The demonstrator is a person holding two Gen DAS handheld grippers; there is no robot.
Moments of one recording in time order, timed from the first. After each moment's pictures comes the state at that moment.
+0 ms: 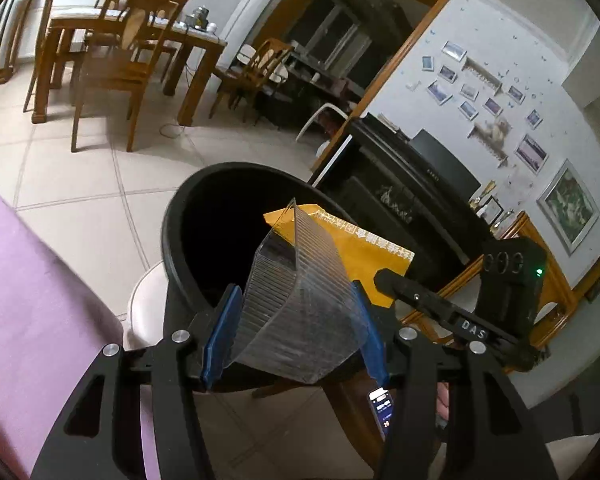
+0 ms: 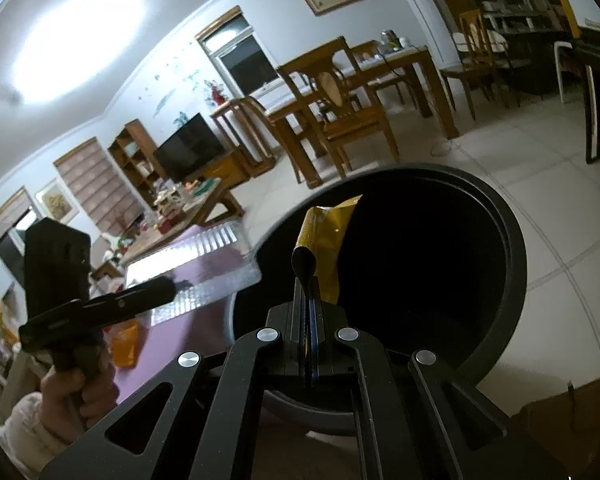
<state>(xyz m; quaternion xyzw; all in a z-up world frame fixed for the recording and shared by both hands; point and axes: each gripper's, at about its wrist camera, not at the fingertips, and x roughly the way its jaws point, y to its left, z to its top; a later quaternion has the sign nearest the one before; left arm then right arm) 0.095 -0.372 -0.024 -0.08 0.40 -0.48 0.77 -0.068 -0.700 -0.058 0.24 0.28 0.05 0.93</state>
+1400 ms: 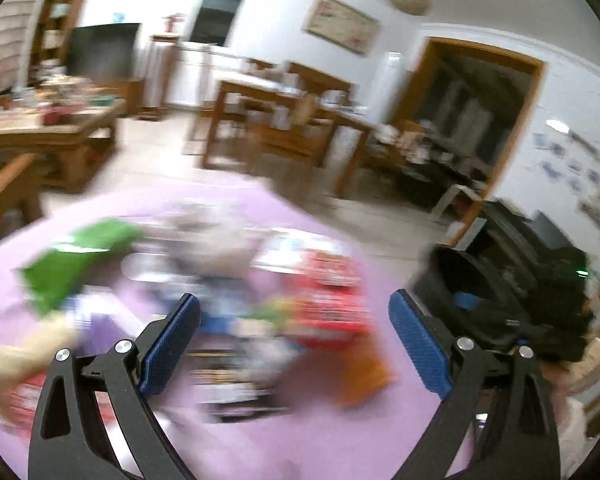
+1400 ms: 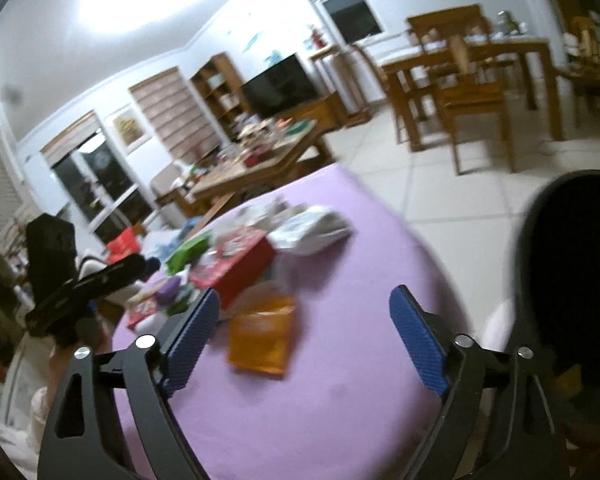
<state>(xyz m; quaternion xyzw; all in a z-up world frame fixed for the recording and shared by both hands) 0.085 -0.065 0.027 -0.09 0.33 -0.21 0.92 0.055 -0.426 0.004 0.17 0.34 0.25 0.89</state>
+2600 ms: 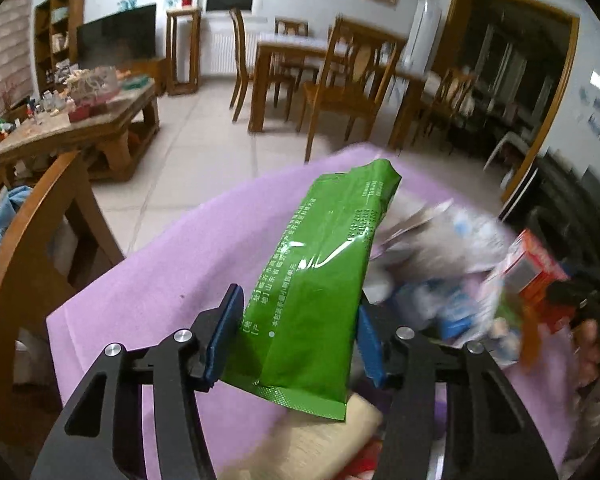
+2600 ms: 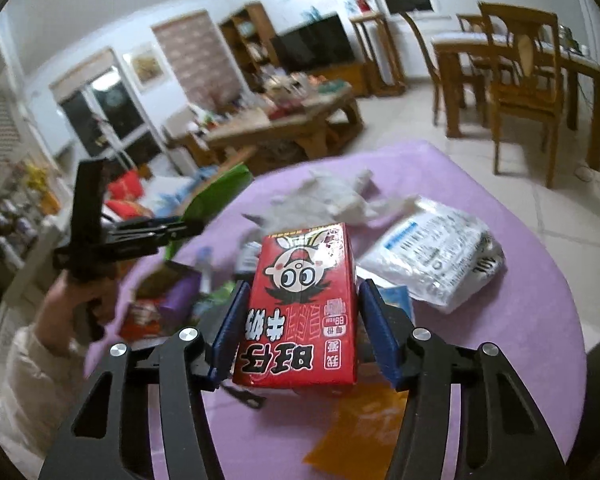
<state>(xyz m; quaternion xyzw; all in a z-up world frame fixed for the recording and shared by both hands) 0.167 0.037 -0.006 -0.02 0.39 -0.17 0.91 0.117 -0.286 0.001 0.09 0.36 0.28 0.89</state>
